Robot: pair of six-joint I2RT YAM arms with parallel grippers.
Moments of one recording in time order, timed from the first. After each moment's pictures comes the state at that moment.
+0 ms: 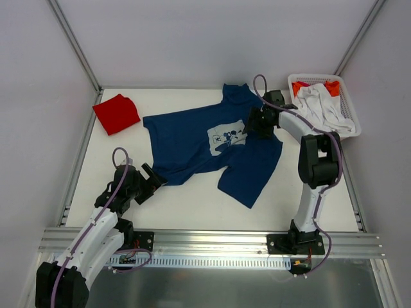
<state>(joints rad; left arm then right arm) -0.22 0.66 0.27 -0.38 0.14 -0.93 0.21 2.03 1.54 -0.58 -0.22 0.44</state>
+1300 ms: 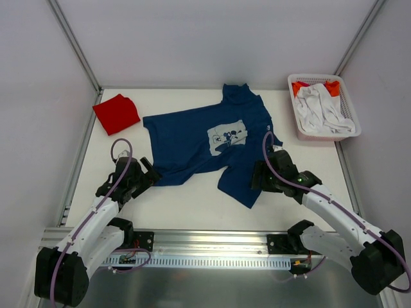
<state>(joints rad) -0.22 0.80 0.37 -0.41 -0.01 -0.83 0.55 0.96 0.64 -0.62 0.06 0.58</state>
